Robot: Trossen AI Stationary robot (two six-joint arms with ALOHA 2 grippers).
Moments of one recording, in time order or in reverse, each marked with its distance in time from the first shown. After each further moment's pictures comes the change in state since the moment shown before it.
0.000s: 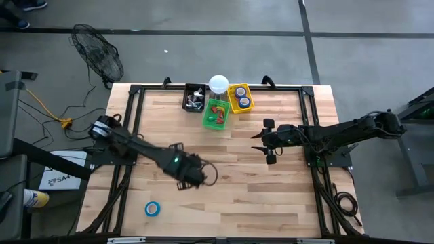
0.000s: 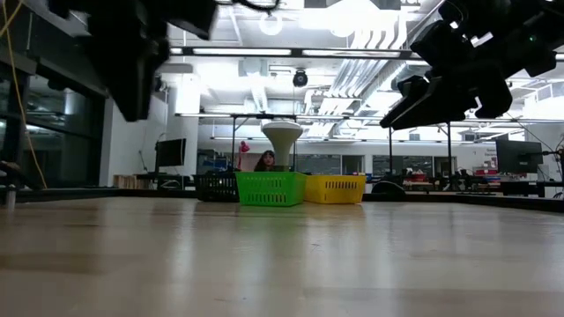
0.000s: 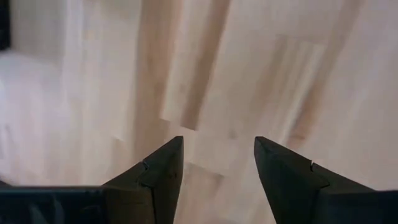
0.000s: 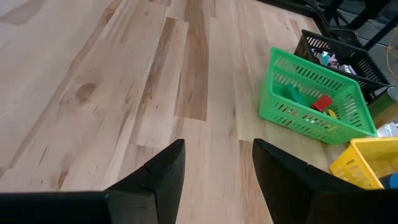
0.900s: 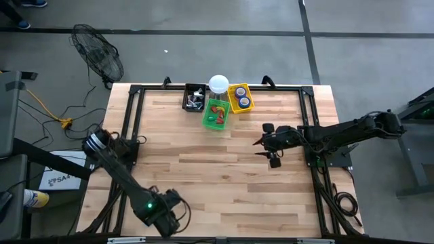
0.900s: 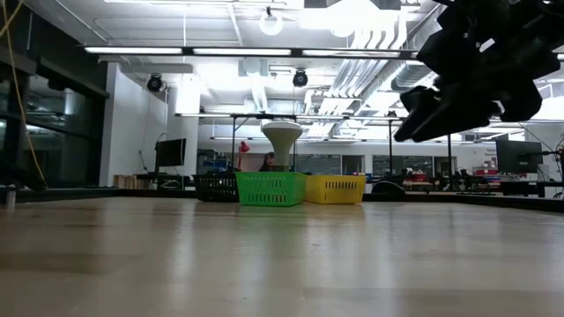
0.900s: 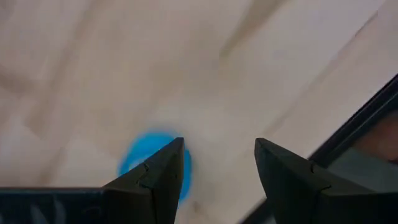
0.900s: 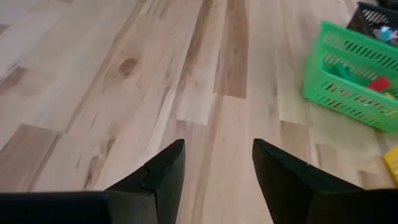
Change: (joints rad) left arm -0.429 0.066 0.000 0.186 0.243 -0.828; right arm 0.000 0.000 0.000 -0.101 -0.123 0.019
